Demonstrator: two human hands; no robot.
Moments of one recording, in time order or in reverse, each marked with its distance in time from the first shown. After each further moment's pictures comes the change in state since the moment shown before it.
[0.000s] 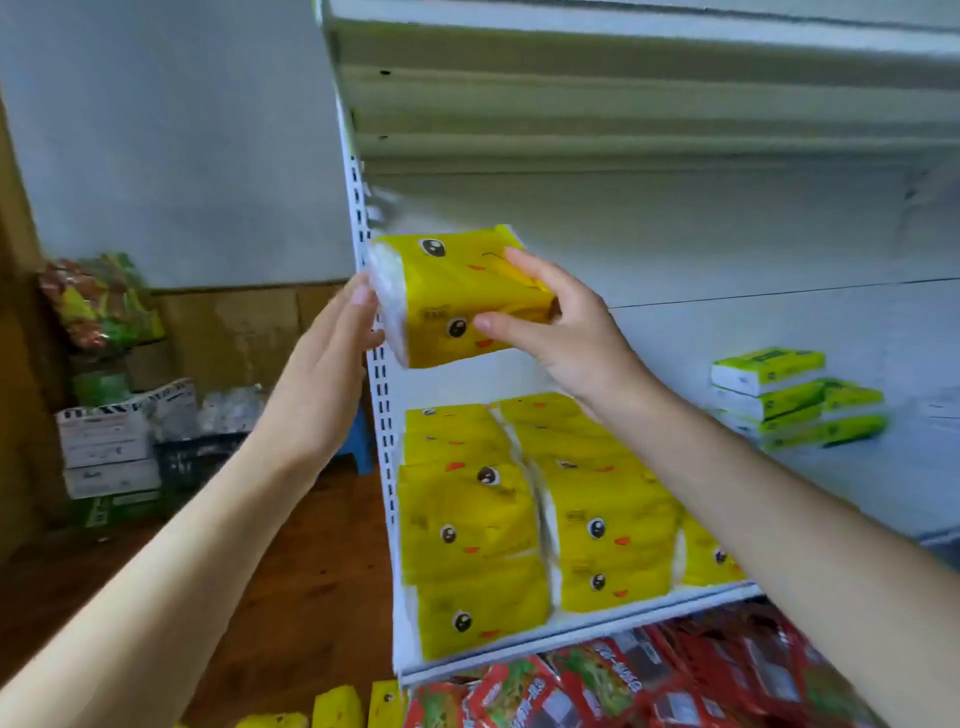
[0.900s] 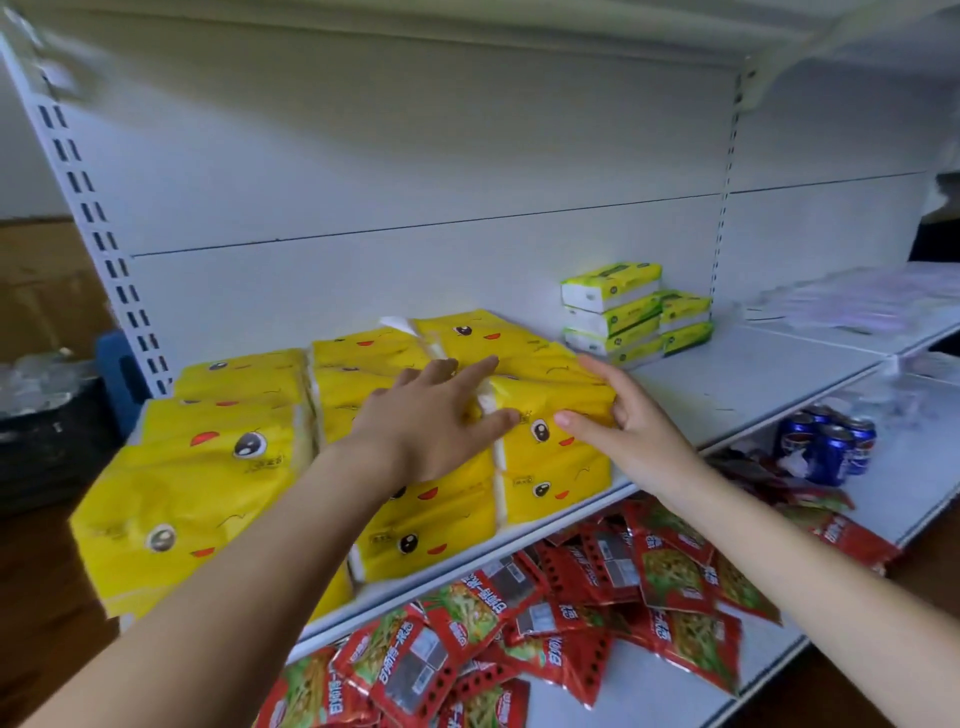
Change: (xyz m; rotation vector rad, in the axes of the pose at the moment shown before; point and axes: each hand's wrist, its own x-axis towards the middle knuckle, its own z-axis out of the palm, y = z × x) left_hand 0.001 -0.039 0.217 0.867 -0.734 0.005; right_hand -0.125 0.126 -0.184 -0.245 0.133 0.399
